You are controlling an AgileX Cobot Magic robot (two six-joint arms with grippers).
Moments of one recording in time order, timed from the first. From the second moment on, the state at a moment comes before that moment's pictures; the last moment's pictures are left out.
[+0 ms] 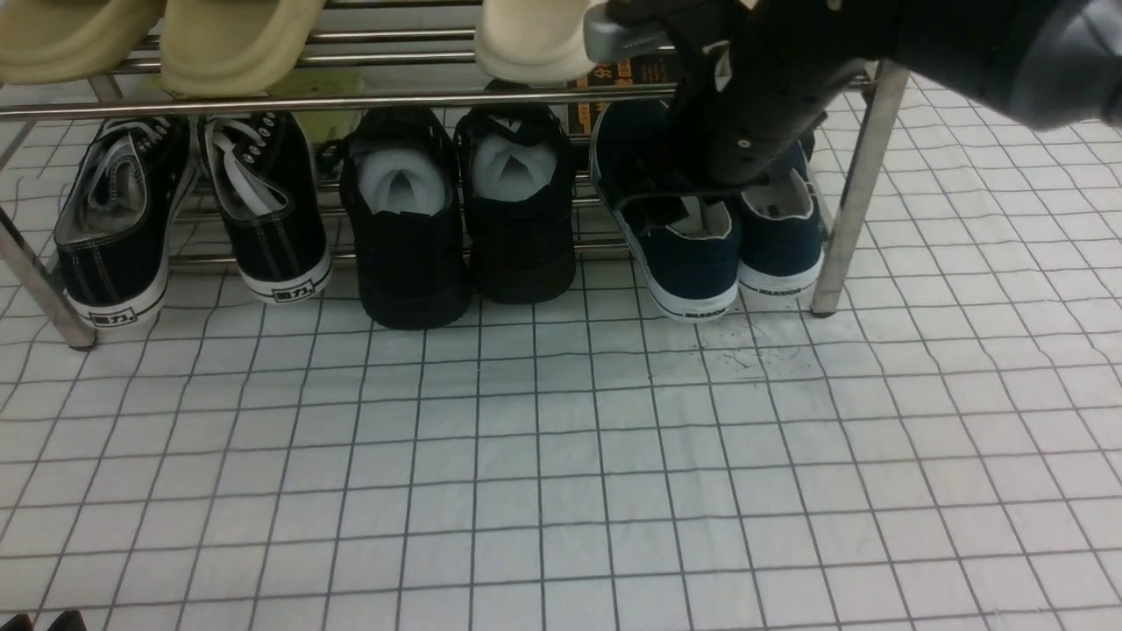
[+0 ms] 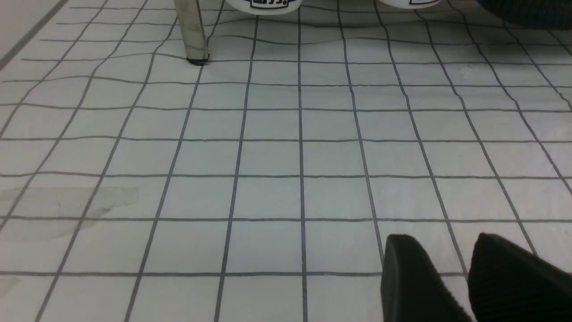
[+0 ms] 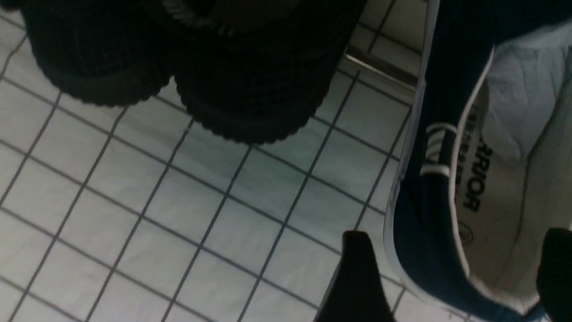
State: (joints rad) right arm 0.57 1.98 -1.90 -0.04 0.97 0.15; left arm -0.07 -0.01 0.02 0.20 0.39 -0.20
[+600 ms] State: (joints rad) right arm 0.57 2.17 -1.96 -0.18 0.86 0.27; left arm -0.07 -0.01 0.02 0.20 0.39 -0.20
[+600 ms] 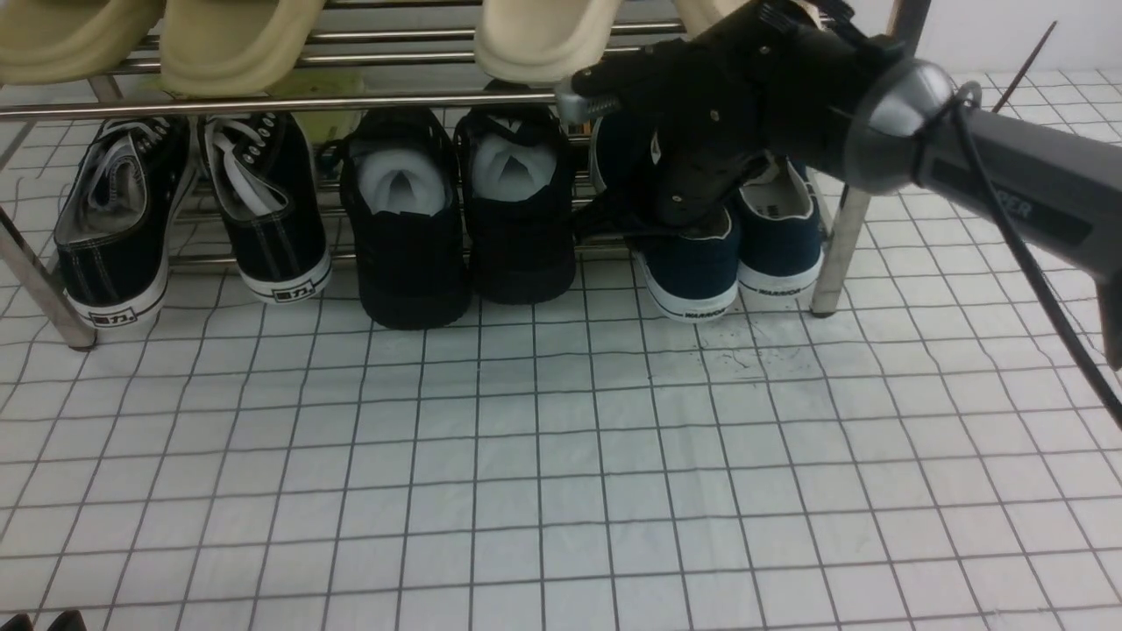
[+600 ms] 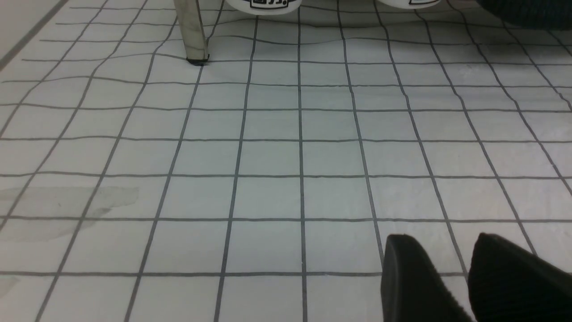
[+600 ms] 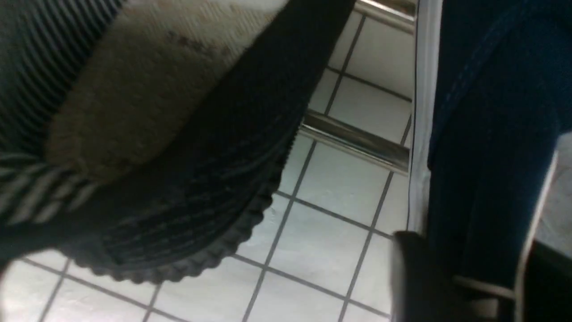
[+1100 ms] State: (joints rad) right arm 0.60 2.03 -2.00 -0.13 1.16 0.28; left arm -0.07 -0.01 0.02 0.20 0.39 -0.20
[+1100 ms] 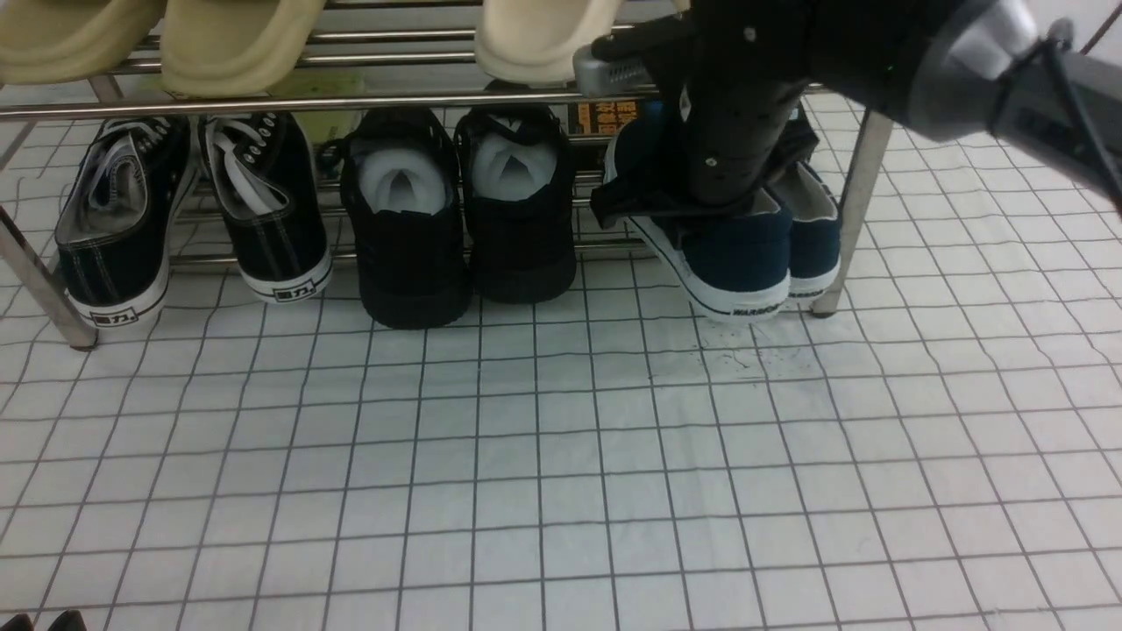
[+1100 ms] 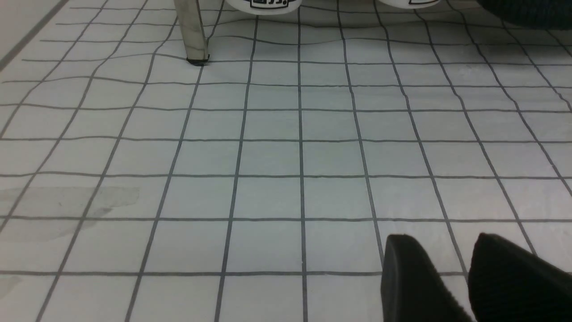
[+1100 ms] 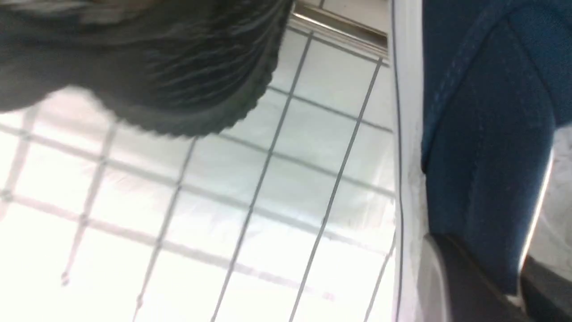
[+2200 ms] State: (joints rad) right arm 1.00 1.65 -1.32 -0.20 0.95 0.74; left arm -0.07 -0.01 0.02 0.20 0.39 -0.20
